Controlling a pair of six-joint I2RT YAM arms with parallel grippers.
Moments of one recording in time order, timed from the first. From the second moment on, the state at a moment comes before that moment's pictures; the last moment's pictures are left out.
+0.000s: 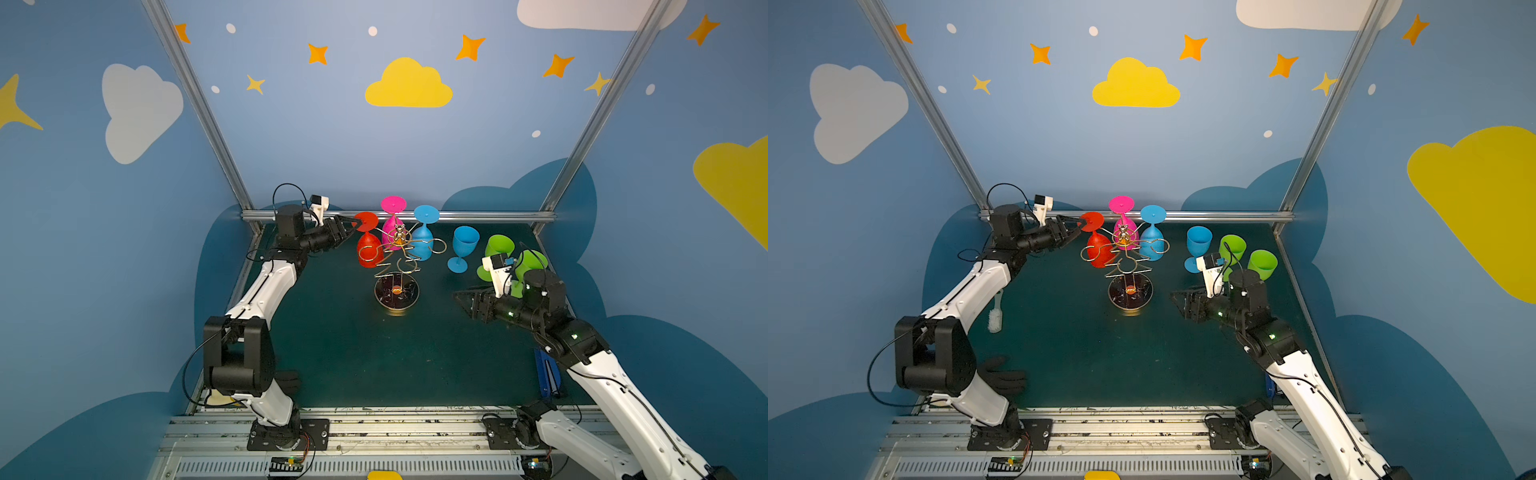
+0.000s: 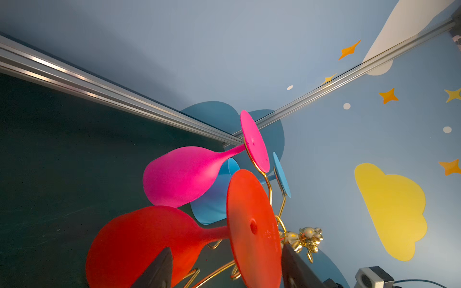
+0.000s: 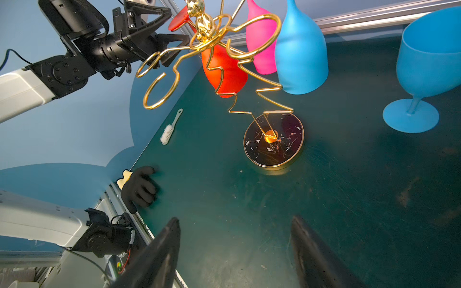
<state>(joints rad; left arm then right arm) -0.04 1.65 1.33 0.04 0.85 -0.80 0.46 0.88 0.93 -0.51 -0.40 0.32</state>
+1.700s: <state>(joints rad) -0.04 1.69 1.41 0.06 0.81 -0.88 0.46 0.89 0.93 -0.51 -0.36 0.29</state>
